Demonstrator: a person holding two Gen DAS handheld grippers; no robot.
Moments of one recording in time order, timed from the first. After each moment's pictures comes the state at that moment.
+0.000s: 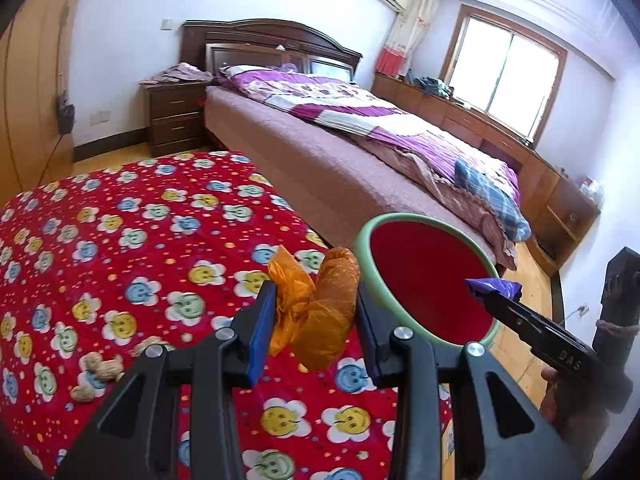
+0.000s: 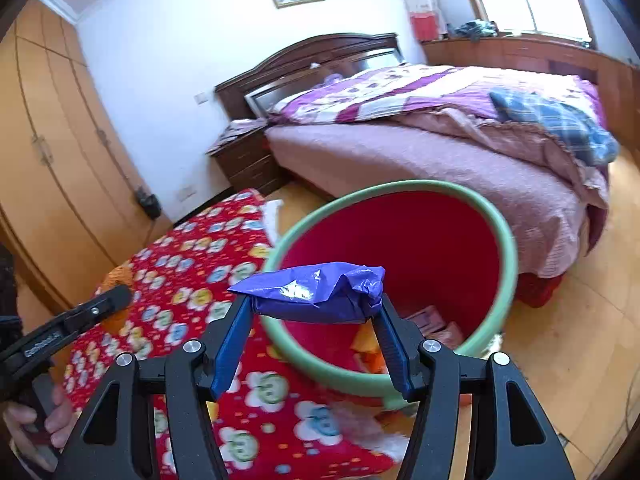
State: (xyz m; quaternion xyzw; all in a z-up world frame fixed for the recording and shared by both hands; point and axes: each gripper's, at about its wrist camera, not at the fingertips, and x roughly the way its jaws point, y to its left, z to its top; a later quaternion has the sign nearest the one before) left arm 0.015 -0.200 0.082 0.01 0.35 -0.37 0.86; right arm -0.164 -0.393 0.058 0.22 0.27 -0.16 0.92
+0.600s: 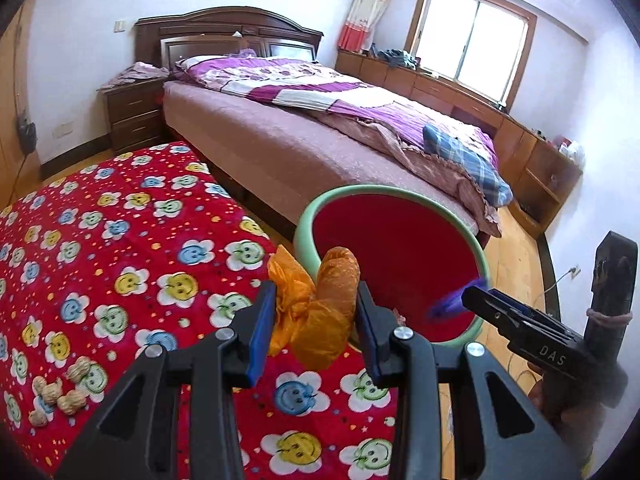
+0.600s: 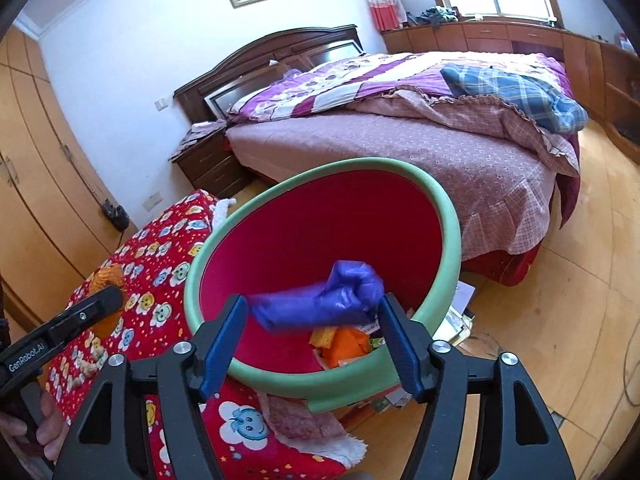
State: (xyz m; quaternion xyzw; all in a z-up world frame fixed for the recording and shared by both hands) left arm 0.004 -0.266 0.063 0.06 0.36 -0.42 0.83; right arm -0.175 -0.432 0.028 0.25 0.28 -0.21 0.90
